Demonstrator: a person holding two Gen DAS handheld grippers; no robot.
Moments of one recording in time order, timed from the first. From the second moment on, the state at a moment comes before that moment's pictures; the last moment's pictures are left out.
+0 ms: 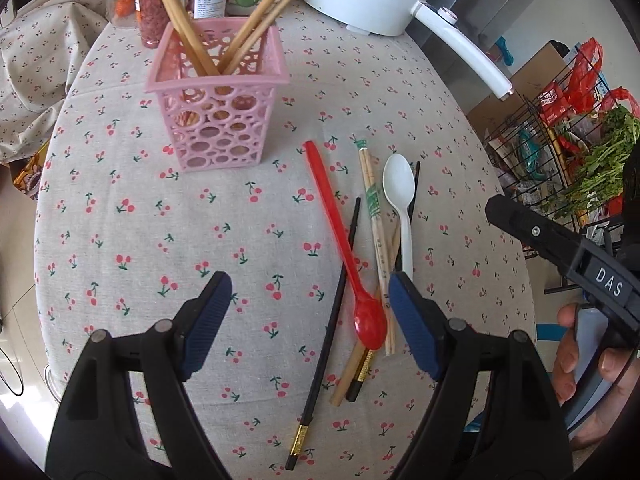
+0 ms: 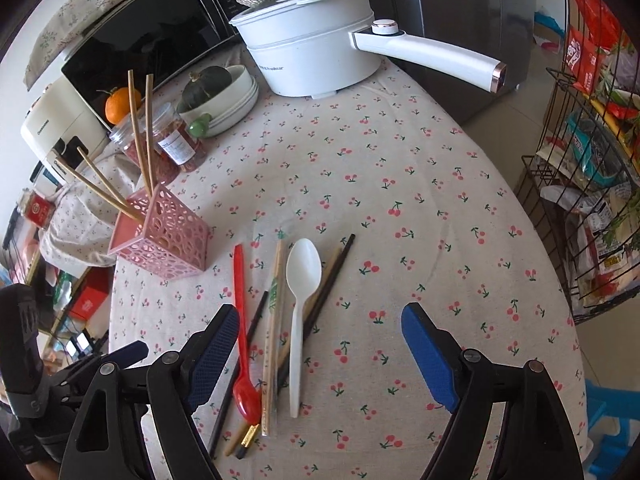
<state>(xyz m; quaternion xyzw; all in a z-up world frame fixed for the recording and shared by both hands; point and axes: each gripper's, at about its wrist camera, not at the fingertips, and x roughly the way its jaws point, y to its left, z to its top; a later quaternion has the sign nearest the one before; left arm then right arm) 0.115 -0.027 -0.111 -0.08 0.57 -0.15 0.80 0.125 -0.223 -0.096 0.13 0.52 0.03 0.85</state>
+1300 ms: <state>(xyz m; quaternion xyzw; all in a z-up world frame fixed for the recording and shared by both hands) 0.150 -0.076 -0.116 -0.09 0.54 -0.16 0.82 0.139 -0.275 -0.129 0.15 0.56 0.00 0.82</state>
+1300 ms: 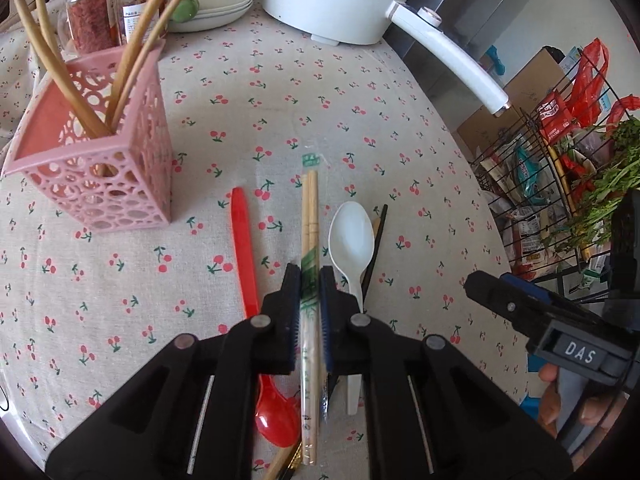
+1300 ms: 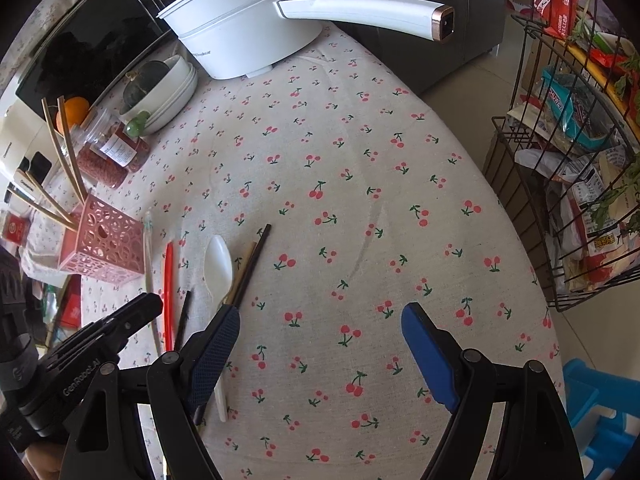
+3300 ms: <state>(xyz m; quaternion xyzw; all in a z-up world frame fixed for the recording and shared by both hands) 0.087 0.059 -0.025 -0.13 0.38 -0.15 0.90 0.114 -0.153 -0.043 0.13 0.41 0.16 0.89</state>
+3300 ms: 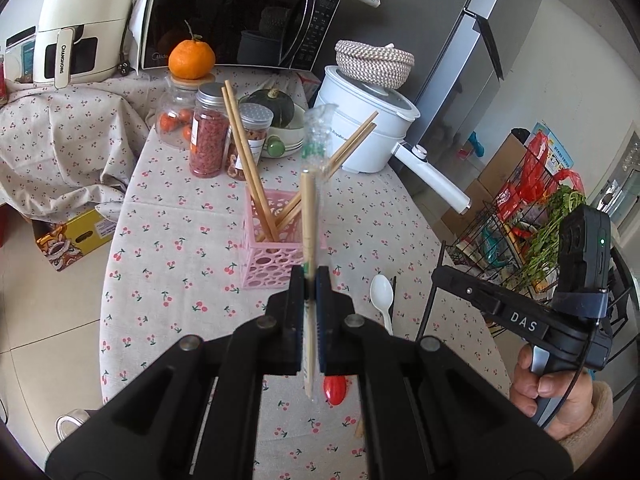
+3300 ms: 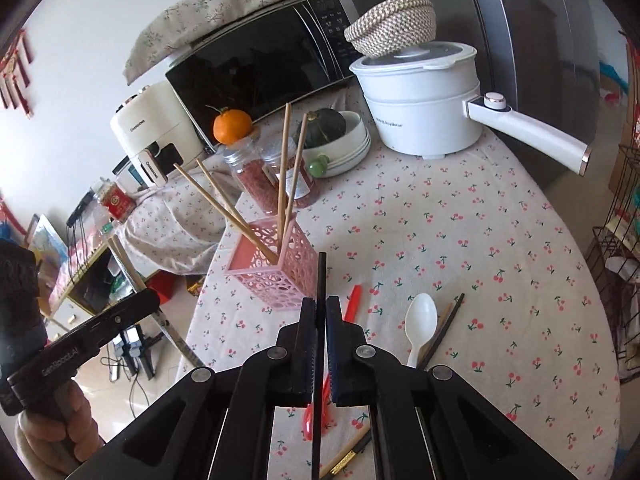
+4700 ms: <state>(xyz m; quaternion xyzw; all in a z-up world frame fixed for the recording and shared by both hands) 0.150 0.054 -0.041 -0.17 0.22 -0.01 0.96 0.094 -0.160 0.039 0.11 0.30 0.16 0.93</state>
